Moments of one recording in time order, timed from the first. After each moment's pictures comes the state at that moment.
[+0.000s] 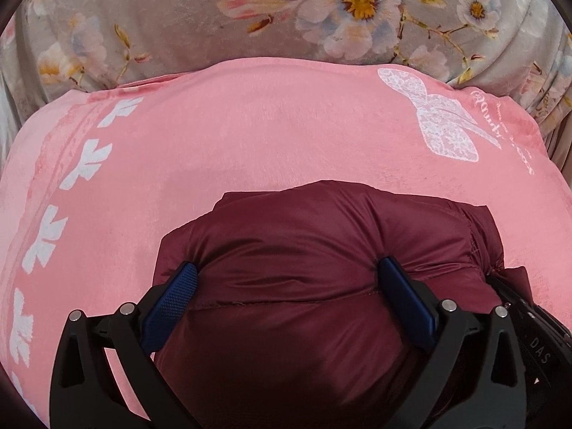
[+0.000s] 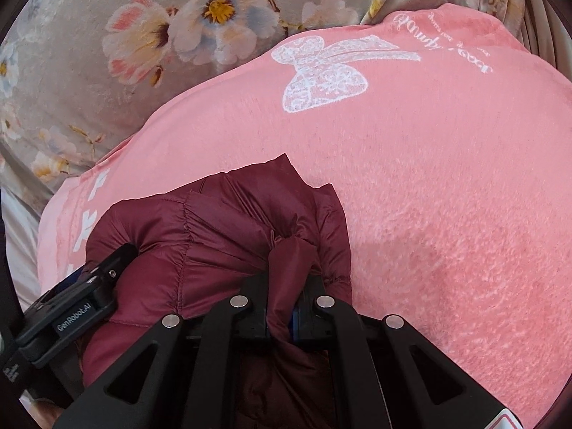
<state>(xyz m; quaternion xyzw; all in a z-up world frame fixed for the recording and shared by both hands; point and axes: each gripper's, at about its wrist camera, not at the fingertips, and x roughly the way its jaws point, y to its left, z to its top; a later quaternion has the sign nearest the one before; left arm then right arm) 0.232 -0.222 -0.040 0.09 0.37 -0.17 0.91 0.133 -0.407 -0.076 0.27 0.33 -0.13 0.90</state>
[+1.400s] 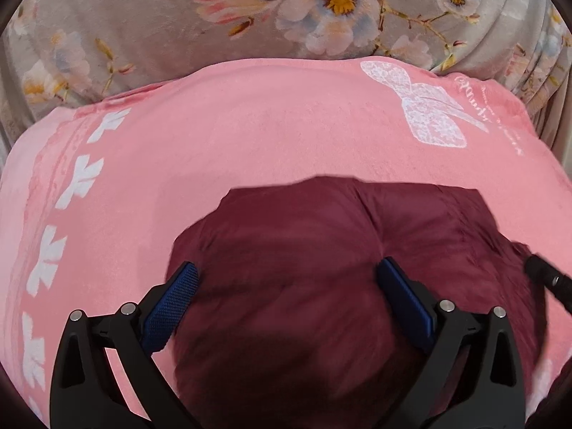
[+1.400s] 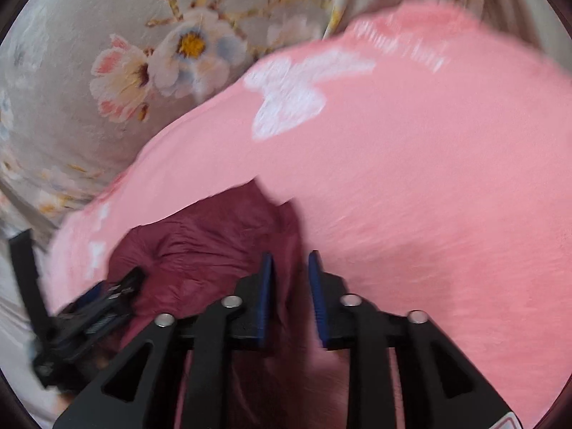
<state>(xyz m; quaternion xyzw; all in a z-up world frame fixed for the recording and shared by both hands) 0.221 -0.217 -0.028 0.10 0.38 -0.20 0.90 0.065 -0.418 -0.037 0.24 0.29 -0.20 0.90</state>
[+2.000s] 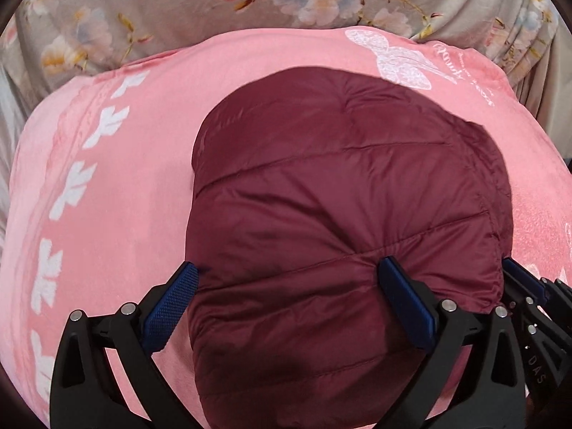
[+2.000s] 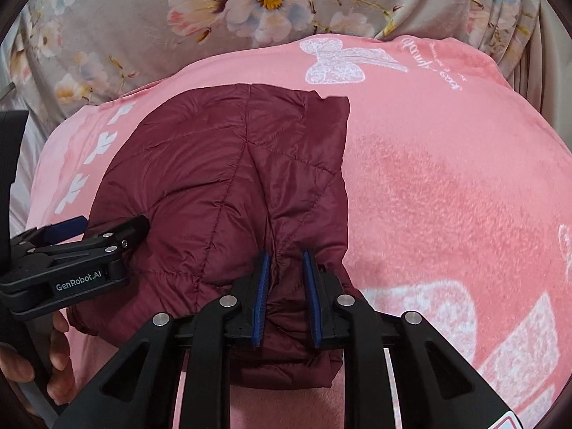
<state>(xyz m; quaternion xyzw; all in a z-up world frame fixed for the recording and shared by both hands) 0.127 -0.178 -0.042 0.12 0.42 -0.19 0.88 0.013 -0.334 -0.067 0.15 0.37 -0.13 0.91</state>
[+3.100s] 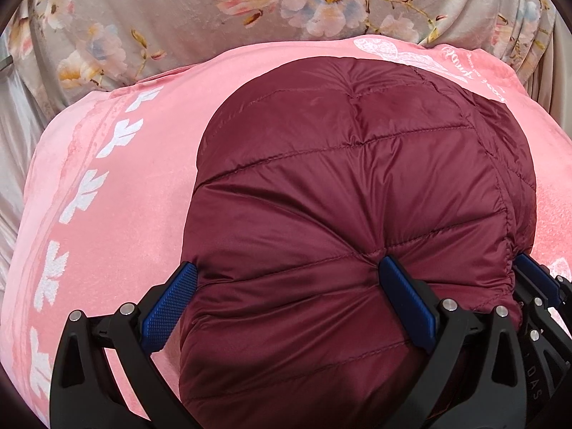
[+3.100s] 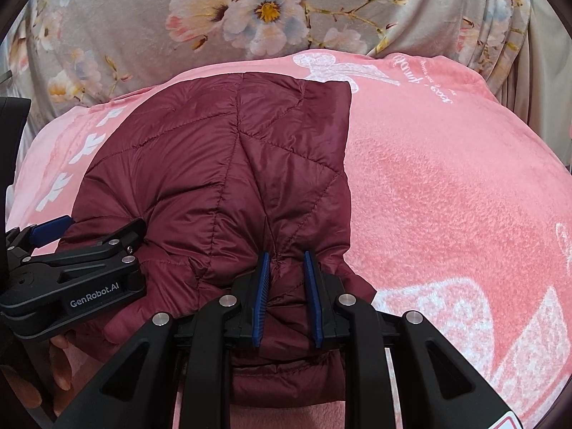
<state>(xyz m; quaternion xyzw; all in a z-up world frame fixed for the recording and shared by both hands) 0.113 -0.186 -0.061 0.15 0.37 -0.16 0.90 0.015 -0.320 -0.086 0.11 0.34 -0.17 0.92</state>
